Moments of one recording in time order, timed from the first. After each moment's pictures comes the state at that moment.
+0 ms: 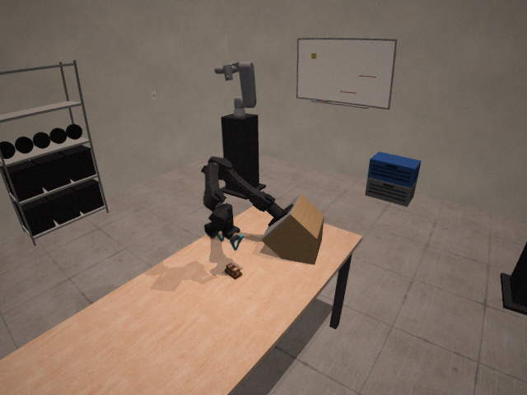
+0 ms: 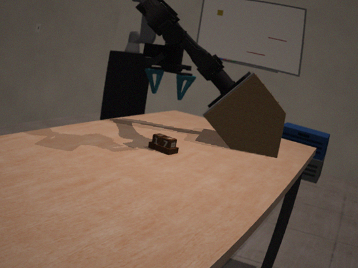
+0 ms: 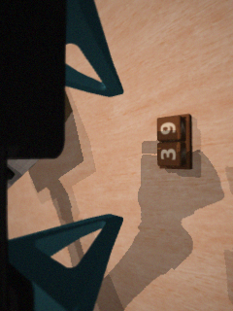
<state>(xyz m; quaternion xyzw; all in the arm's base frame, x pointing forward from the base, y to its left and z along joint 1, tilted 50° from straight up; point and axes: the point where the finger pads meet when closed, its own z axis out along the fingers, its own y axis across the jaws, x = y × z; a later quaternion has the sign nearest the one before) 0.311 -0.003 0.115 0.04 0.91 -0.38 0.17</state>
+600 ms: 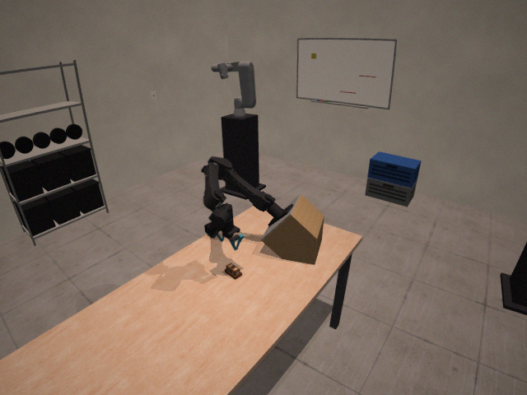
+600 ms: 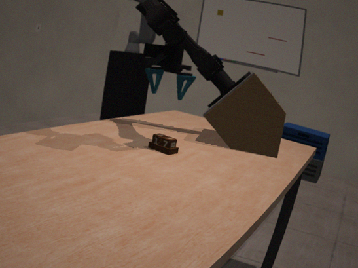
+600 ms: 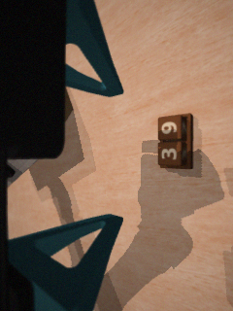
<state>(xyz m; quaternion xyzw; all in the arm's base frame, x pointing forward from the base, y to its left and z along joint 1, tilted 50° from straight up) 0.310 -0.004 0.115 0.03 0.91 -0.39 0.17</state>
